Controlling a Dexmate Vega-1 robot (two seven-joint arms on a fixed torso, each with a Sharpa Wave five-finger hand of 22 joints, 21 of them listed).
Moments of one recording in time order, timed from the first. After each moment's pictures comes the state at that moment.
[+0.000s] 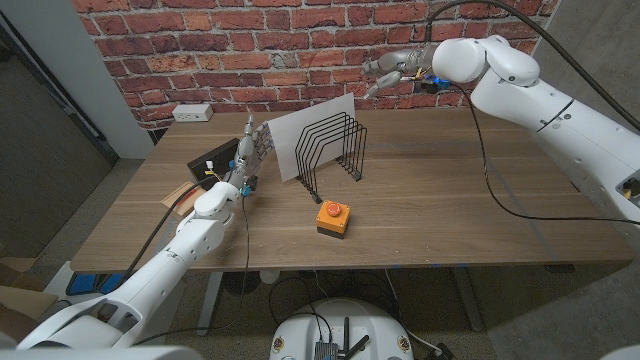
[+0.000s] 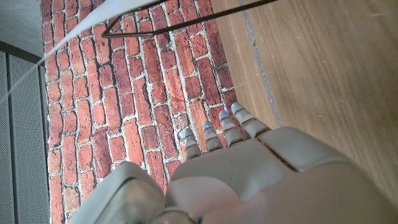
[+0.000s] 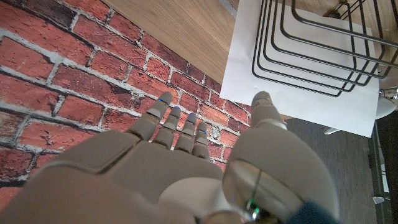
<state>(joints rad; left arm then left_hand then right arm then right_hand) 0.84 0.51 0.37 -1.30 -0.65 -0.29 -0.03 0.00 0.03 -0.02 0.13 0.31 0.07 -0.21 0.19 0.20 0.06 -0.11 0.21 0.20 0.13 -0.04 0.18 0.18 0.14 0.02 0.21 0.19 -0.18 -0.83 -0.76 -1.85 -0.45 -0.25 0.62 0.57 0.04 0.32 -0.19 0.19 0.06 -0.06 0.21 0.19 0.15 -0.07 0.20 0.19 0.12 -0.04 0.22 0.20 0.30 0.01 0.20 0.17</state>
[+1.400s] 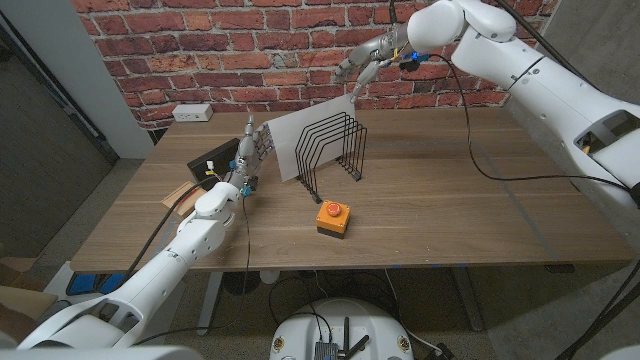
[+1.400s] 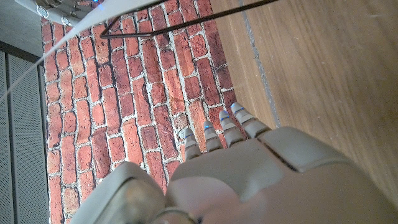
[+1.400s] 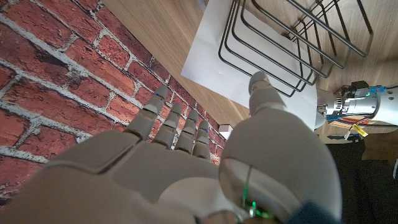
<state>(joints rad) 0.84 0.51 0.37 -1.30 -0.65 -0.29 -0.03 0.00 0.03 -0.02 0.14 0.31 0.07 -0.21 0.19 0.20 0.06 -0.11 0.21 0.20 0.13 -0.04 0.18 0.18 0.14 0.02 0.21 0.19 0.05 -0.63 -0.85 -1.56 -0.46 0.05 0.85 0.76 -0.03 0.37 -0.18 0.23 0.10 -0.08 0.23 0.20 0.21 -0.08 0.22 0.21 0.18 -0.04 0.24 0.21 0.35 0.09 0.20 0.17</state>
